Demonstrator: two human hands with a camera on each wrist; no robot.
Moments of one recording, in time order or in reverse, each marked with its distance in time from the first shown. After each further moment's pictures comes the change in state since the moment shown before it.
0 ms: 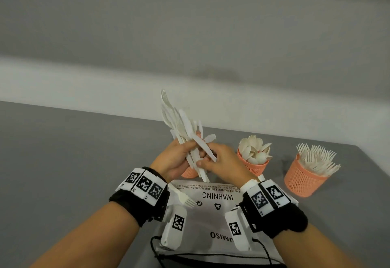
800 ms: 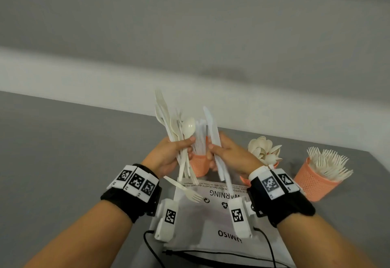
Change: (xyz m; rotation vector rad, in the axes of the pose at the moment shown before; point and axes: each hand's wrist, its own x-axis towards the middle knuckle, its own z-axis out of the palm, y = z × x) left_hand -0.011 0.016 -0.034 0.086 0.129 -0.001; right_hand 0.017 -0.011 -0.003 0.336 -0.169 0.178
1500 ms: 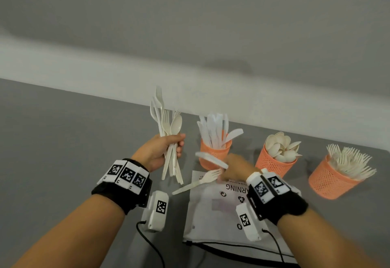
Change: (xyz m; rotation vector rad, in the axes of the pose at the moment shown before) left_hand -0.009 0.011 -0.065 0.039 0.064 -0.096; right_hand 0.014 0.029 0.032 -0.873 -0.093 0.272
